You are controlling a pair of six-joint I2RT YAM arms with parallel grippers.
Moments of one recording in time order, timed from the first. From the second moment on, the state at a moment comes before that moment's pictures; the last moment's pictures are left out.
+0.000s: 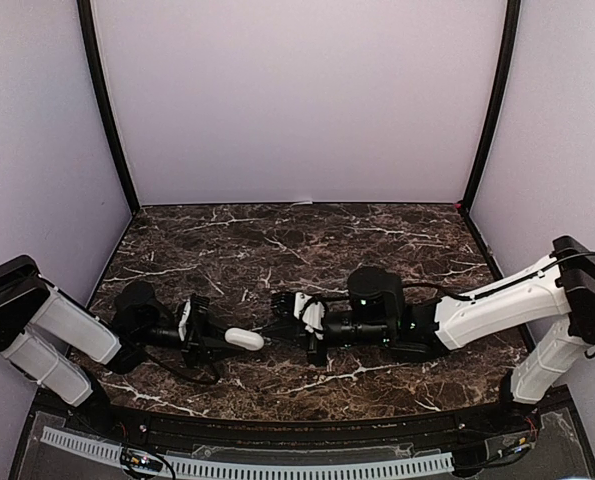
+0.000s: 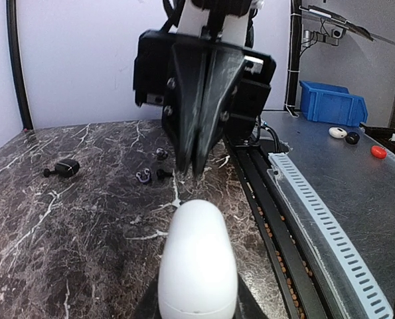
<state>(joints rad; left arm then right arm) -0.67 1.45 0.19 1.14 0.94 0.09 1.21 1.59 0.80 0.53 -0.25 -0.28</state>
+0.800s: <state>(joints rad) -0.67 1.48 0.20 1.11 0.89 0.05 1.21 1.37 0.60 0.63 -0.06 -0.21</state>
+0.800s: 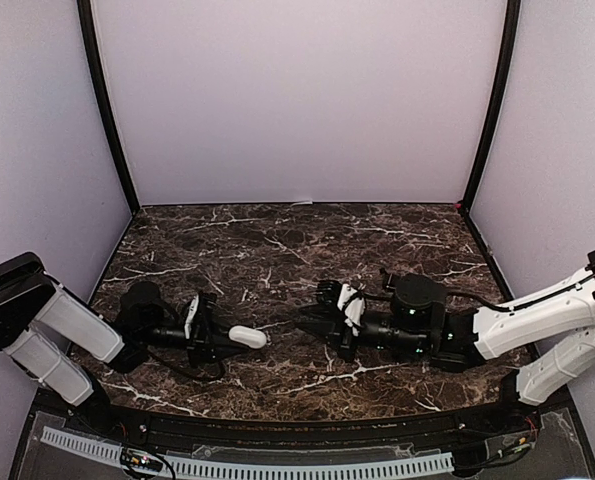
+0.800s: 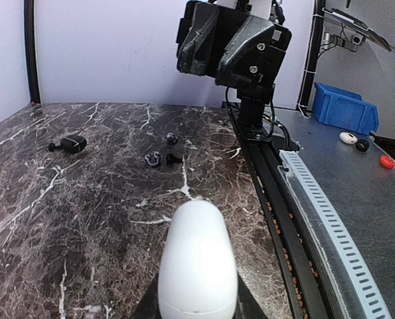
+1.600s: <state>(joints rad) -0.67 1.61 0.52 0.71 0.56 -0.38 0.90 1.32 0.53 0.73 0.30 -0.02</state>
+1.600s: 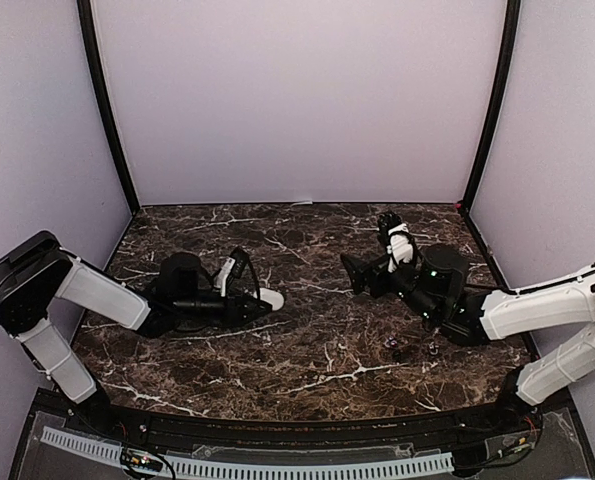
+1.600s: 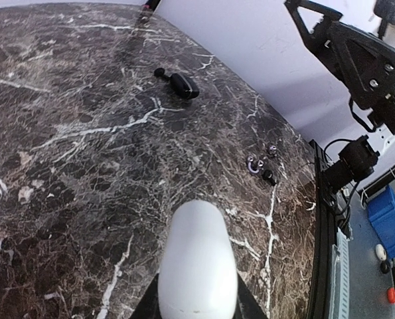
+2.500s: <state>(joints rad) -0.50 1.98 0.97 0.28 0.57 -0.69 0.90 1.43 0.41 0.92 0.41 0.00</state>
